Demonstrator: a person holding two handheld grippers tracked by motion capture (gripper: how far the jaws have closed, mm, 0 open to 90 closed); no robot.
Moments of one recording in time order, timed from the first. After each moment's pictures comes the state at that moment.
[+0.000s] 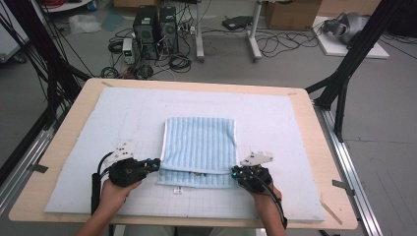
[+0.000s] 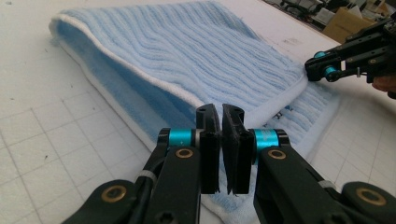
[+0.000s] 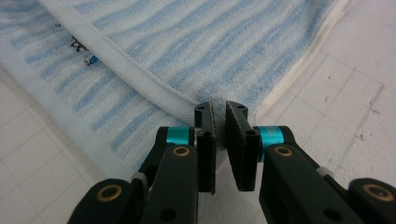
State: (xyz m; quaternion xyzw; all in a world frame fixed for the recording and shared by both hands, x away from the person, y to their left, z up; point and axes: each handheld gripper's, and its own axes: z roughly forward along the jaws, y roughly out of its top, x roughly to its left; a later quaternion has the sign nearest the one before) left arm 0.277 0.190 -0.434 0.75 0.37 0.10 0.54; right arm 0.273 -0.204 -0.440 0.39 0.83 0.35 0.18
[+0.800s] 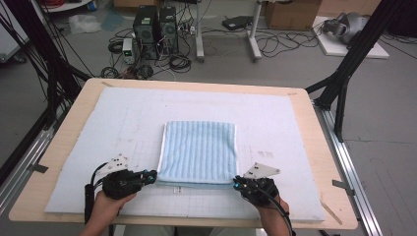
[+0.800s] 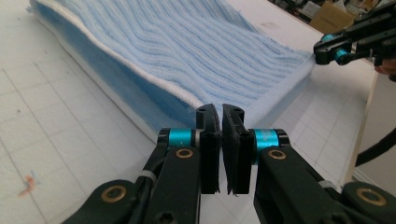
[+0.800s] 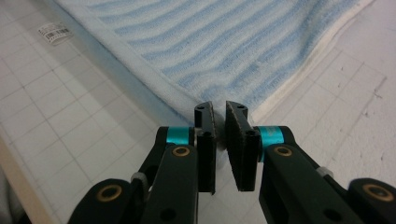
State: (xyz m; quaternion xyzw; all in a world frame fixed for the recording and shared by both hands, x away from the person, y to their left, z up) left arm 0.245 0.198 -0.439 0.76 0.37 0.06 0.53; right arm 0.232 -0.209 -0.421 0.36 0.84 0.36 0.17
